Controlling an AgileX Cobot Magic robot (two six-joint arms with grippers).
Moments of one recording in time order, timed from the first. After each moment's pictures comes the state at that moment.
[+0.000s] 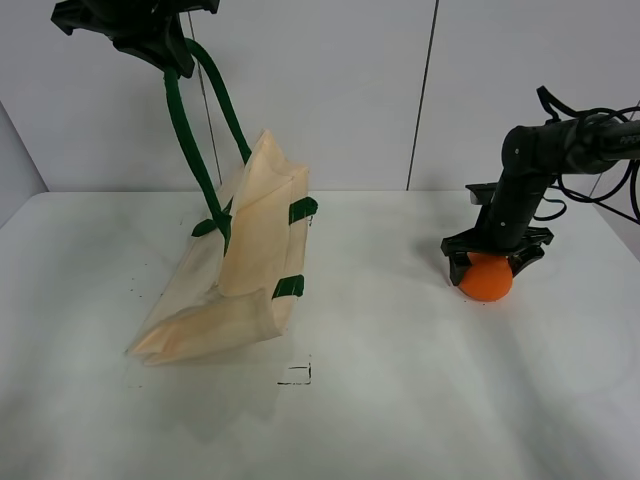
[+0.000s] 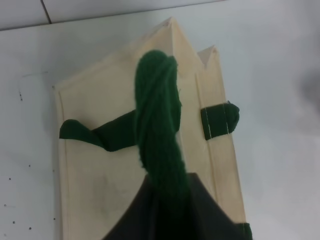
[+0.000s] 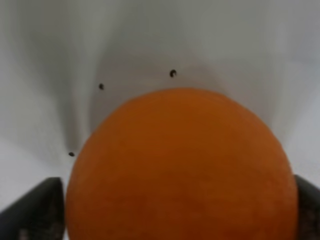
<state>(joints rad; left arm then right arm) -0.32 1.83 -2.08 -0.04 1.18 -0.16 0.08 2.22 -1.57 -0.01 0.96 0.02</state>
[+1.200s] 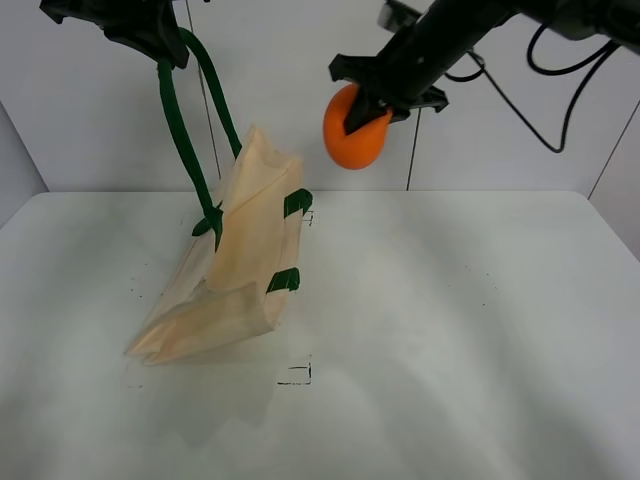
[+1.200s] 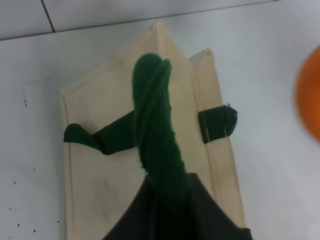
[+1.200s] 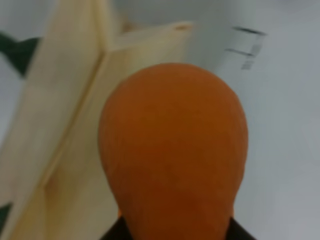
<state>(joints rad) -0.32 1.81 -2.08 -0.03 1.18 -0.15 0.36 2.12 -2.14 0.43 1.16 0.00</state>
